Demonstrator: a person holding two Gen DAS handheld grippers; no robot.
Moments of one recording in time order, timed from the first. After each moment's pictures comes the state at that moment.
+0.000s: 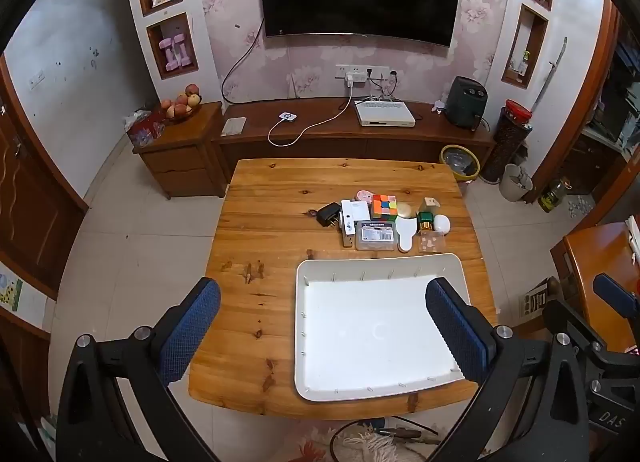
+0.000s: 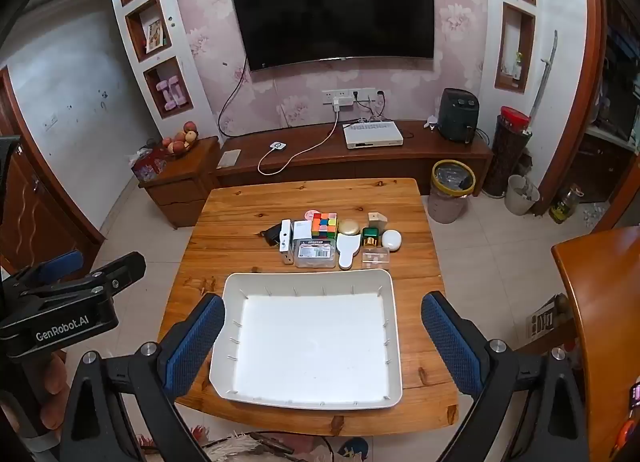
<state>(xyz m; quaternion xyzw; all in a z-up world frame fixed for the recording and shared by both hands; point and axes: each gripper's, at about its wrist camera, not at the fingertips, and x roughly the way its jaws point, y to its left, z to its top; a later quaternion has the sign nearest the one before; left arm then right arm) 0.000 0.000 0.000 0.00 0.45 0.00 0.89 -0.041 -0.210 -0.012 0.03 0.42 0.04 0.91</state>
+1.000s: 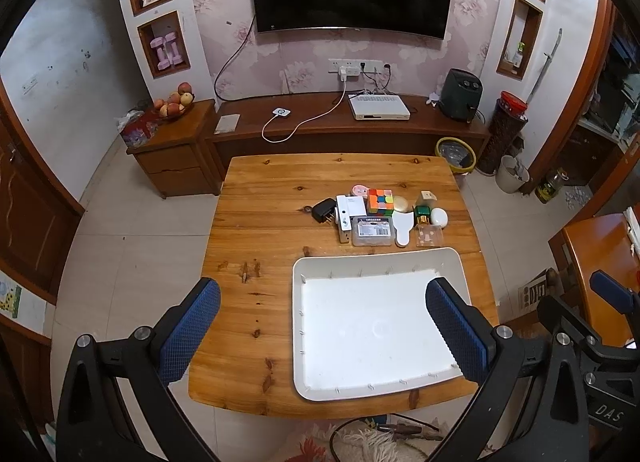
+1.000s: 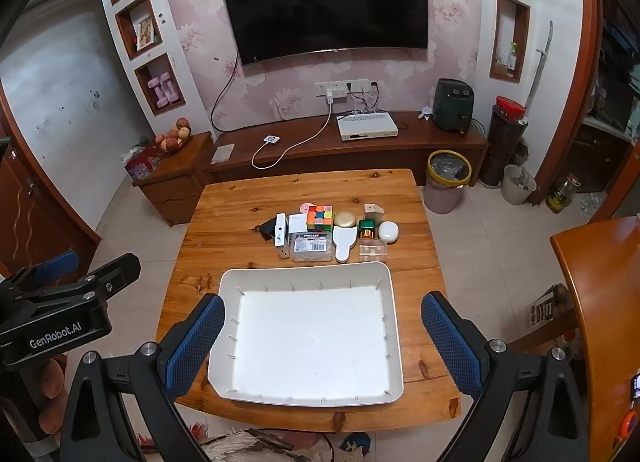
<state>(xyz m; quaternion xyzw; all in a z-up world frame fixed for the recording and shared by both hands) -0.002 -0.004 -0.008 0.00 0.46 0.00 0.89 -0.033 -0.210 -0.021 0.04 0.43 0.03 0.90</state>
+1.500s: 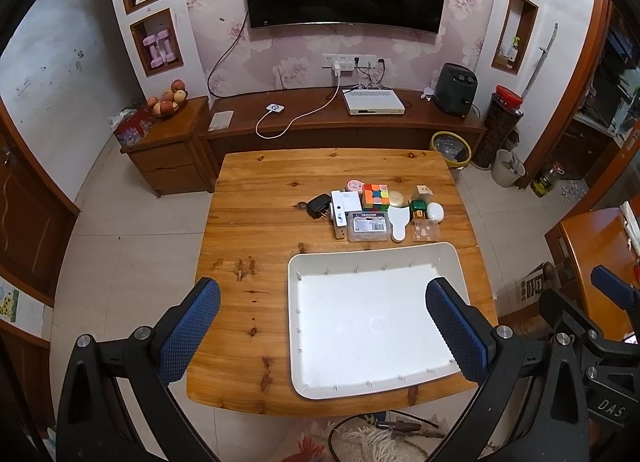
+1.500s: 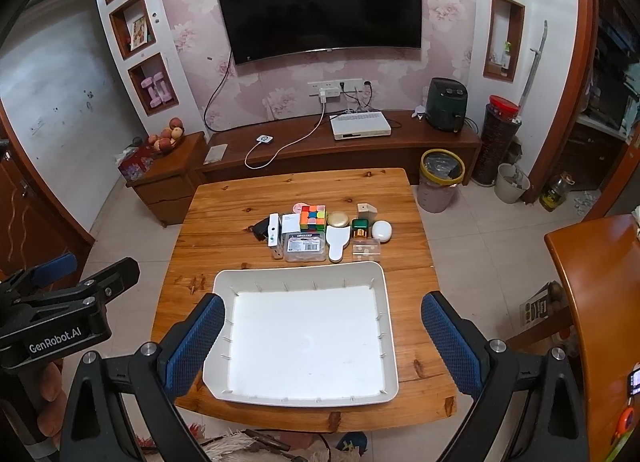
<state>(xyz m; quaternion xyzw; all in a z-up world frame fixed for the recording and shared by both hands) 0.003 -0.009 -0.011 0.01 0.47 -0.02 0.88 -0.032 -0.209 -0.017 0.04 0.44 0.02 0.90</state>
